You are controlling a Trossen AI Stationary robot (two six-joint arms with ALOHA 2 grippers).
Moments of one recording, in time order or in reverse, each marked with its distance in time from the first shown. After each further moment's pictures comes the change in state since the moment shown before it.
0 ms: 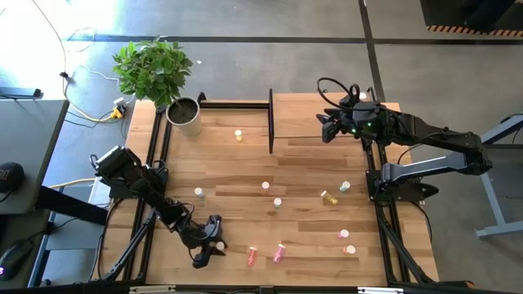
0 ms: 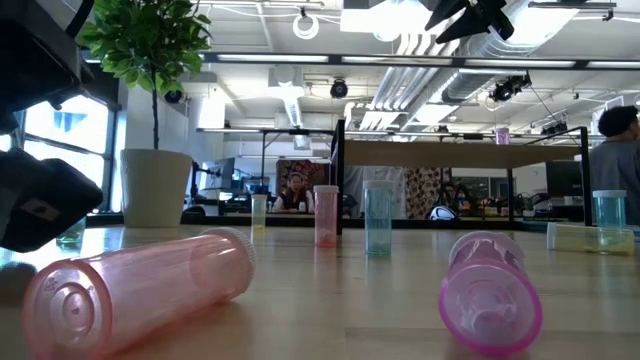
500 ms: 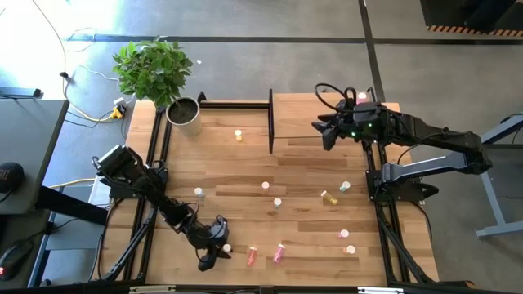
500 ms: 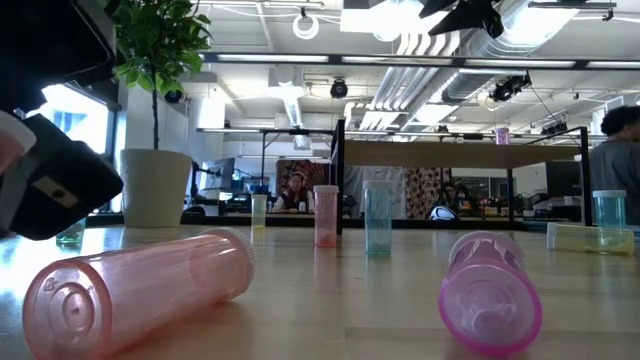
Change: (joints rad) left arm 0.054 0.000 0.094 -0.063 0.074 -0.043; right arm 0.022 0.002 0.000 0.028 -0.150 -0.054
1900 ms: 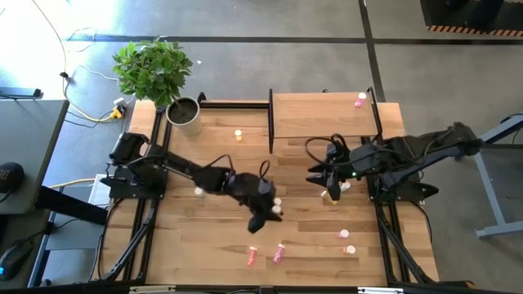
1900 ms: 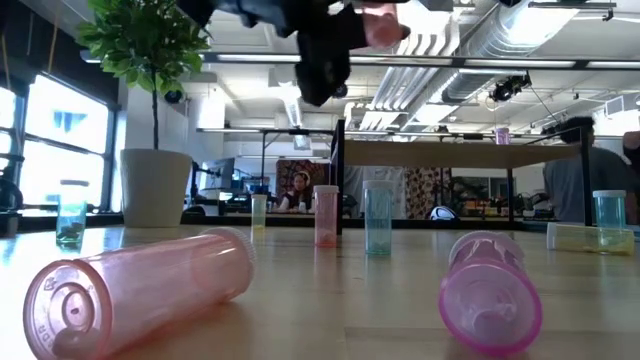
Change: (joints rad) left arm 0.498 0.000 0.529 -0.339 0.328 0.289; right arm 0.469 0.073 0.000 0.006 -0.057 0.248
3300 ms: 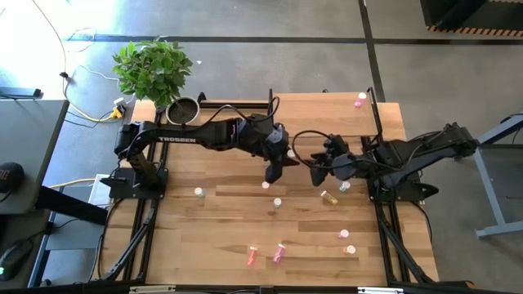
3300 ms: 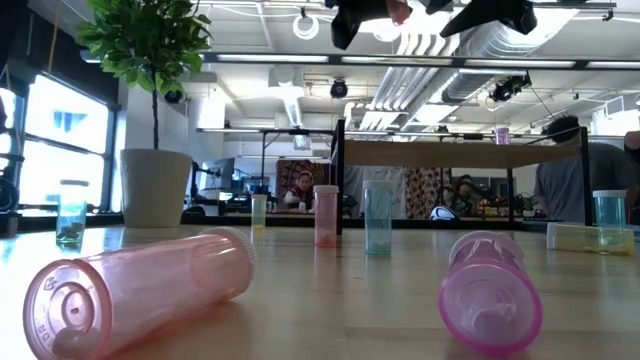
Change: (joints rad) left arm 0.274 -0.002 0.450 -0.455 -0.013 0.318; right arm -0.028 0.092 0.000 -0.147 0.343 0.299
